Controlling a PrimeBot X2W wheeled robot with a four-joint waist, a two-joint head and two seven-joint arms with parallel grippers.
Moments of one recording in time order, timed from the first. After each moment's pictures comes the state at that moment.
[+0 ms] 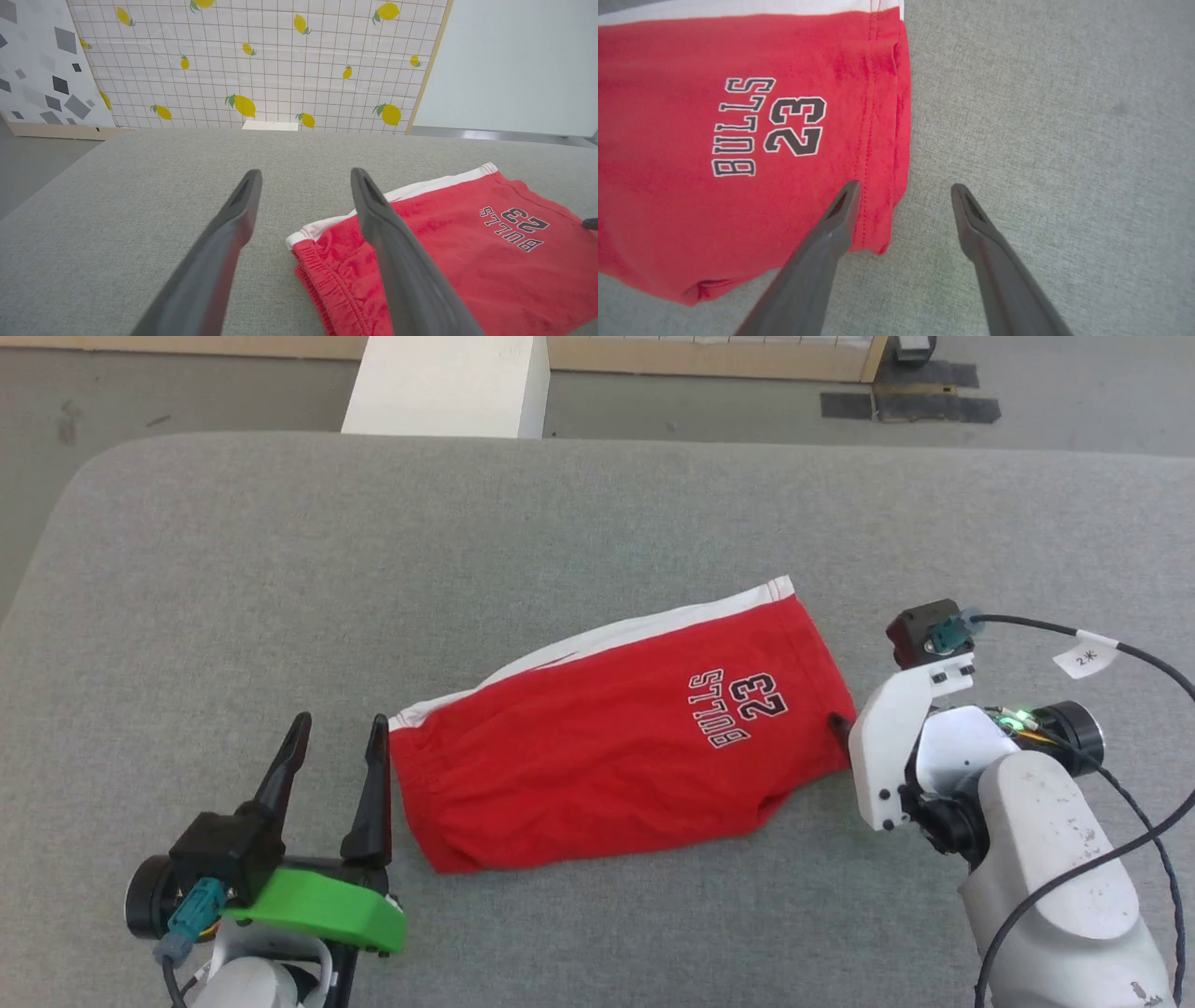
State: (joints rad) left arm -0.07 0.36 -0.30 -0.02 -0.45 0.15 -0.26; right arm -0.46 -0.07 0.06 0.41 0.04 0.13 0.65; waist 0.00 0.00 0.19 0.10
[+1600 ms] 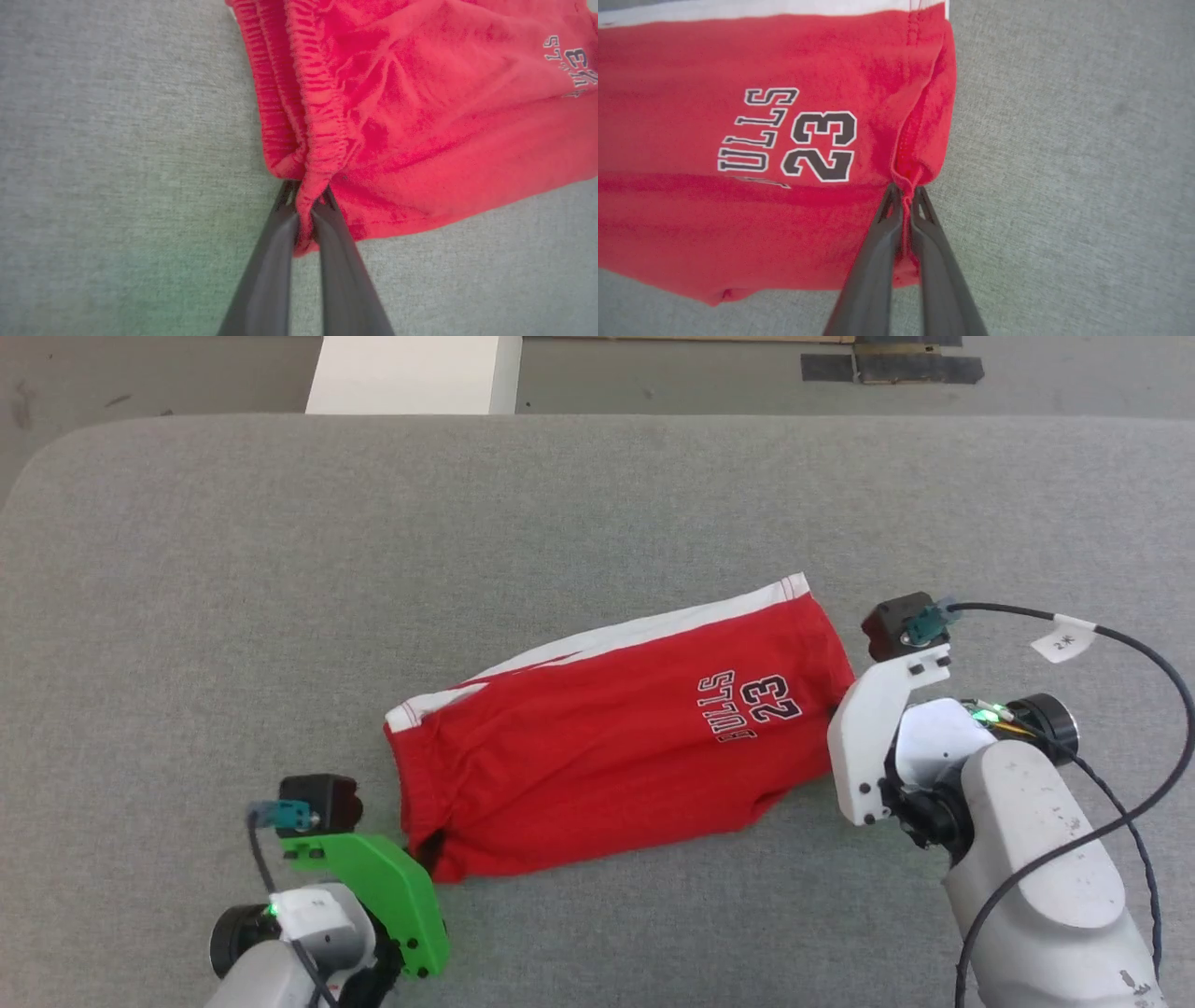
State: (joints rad) left arm -0.12 0.34 -0.38 0.06 -0.69 0.19 0.41; right arm -0.49 -0.05 0.09 0.43 0.09 0.13 0.69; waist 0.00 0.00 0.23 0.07
